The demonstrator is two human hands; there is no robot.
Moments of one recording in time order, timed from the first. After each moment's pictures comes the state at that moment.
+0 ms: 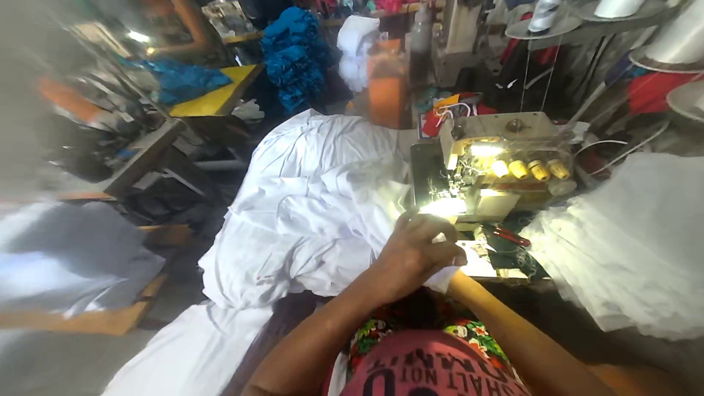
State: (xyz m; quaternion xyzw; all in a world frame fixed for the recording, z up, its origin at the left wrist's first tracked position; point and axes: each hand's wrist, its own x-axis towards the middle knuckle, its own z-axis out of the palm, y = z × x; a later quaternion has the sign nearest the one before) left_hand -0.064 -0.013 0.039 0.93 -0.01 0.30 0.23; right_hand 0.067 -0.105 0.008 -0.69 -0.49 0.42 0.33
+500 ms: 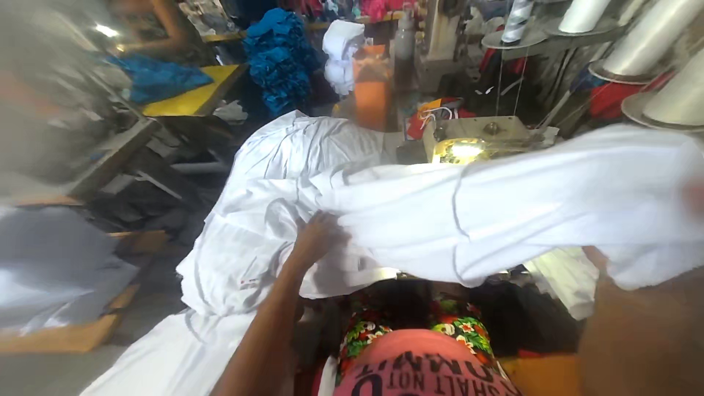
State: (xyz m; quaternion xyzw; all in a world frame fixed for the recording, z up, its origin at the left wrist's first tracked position) left_hand -0.151 0.110 -0.057 0.91 0.36 0.13 0.18; right_hand 0.162 -0.187 0.092 -0.33 -0.41 0.26 0.81
